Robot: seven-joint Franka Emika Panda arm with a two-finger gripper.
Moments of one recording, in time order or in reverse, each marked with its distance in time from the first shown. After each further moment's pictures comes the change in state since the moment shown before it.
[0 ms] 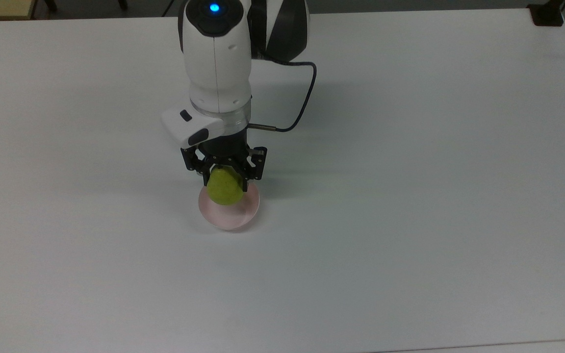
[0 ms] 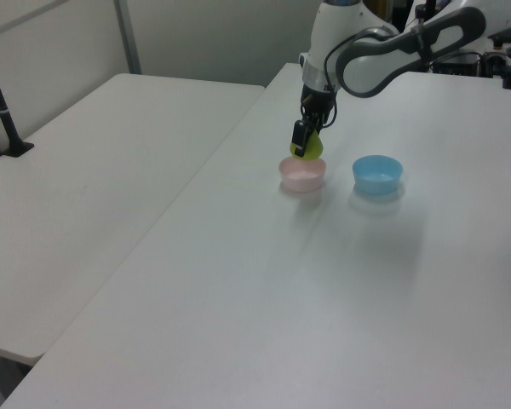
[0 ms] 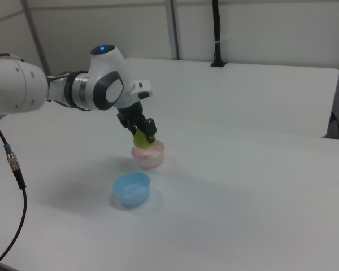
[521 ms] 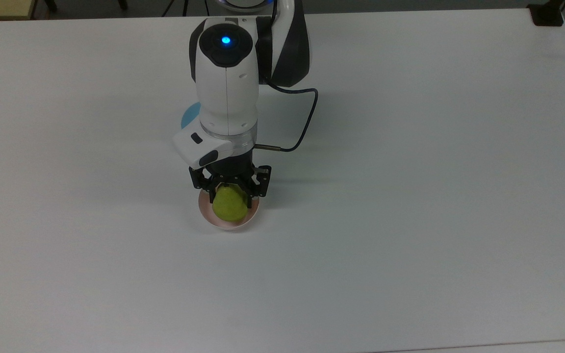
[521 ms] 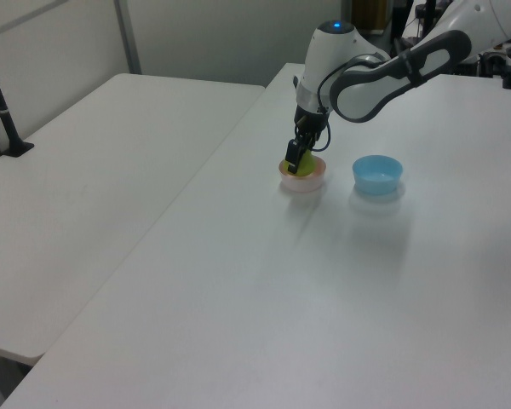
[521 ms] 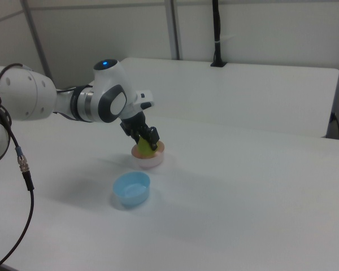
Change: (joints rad) arm 0.008 0.076 0.000 0.000 -0.012 0.103 0.000
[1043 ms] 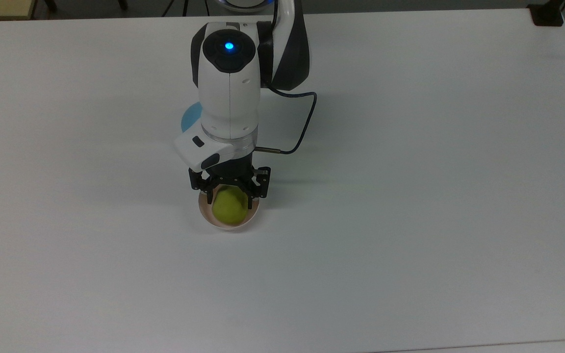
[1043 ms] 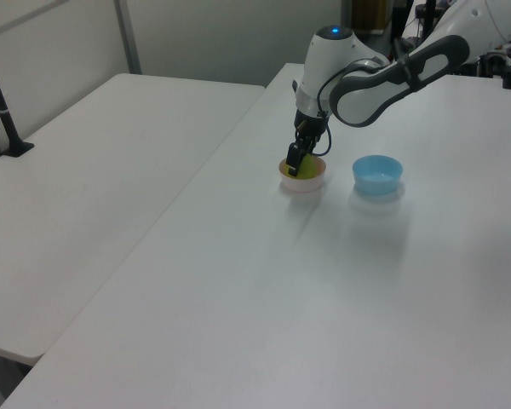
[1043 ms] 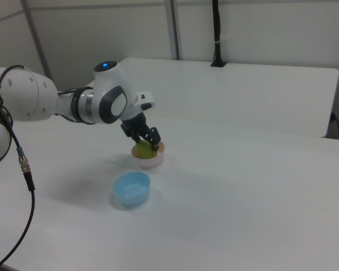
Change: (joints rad) arm 0.000 0.010 0.000 0.003 -0.021 0.003 0.000
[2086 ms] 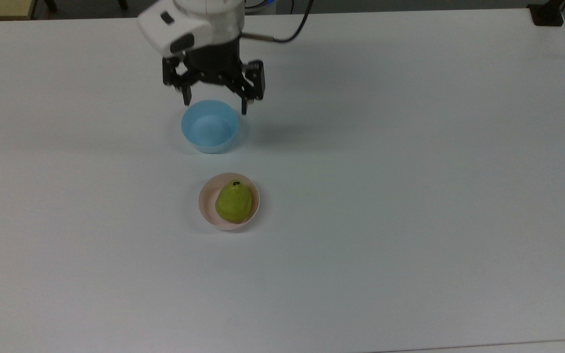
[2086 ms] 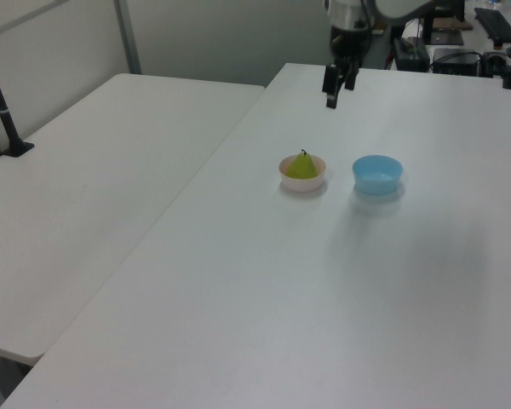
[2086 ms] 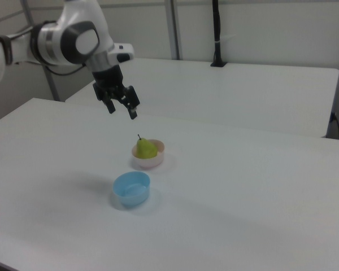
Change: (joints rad) arm -0.005 -0.349 -0.002 0.023 0.000 -0.516 -0.001
